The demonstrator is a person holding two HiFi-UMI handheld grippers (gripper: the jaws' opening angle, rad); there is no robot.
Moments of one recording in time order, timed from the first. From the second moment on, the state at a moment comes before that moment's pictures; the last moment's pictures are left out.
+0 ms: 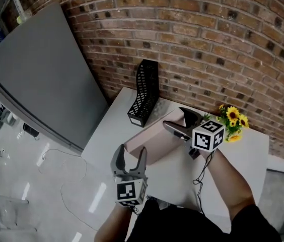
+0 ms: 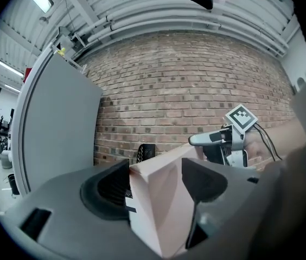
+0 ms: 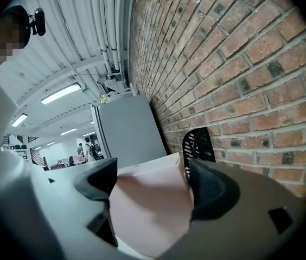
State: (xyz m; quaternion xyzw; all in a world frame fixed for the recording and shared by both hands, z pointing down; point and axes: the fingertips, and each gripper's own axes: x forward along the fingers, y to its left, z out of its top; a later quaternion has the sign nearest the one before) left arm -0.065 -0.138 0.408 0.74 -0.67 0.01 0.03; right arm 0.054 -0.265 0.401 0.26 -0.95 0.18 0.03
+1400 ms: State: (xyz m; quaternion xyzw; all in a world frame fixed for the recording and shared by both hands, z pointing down) left arm 0.010 -0.175 0.432 0.89 -0.44 0.07 0.04; right arm 0.092 -0.261 0.415 0.23 -0.96 0.18 0.02
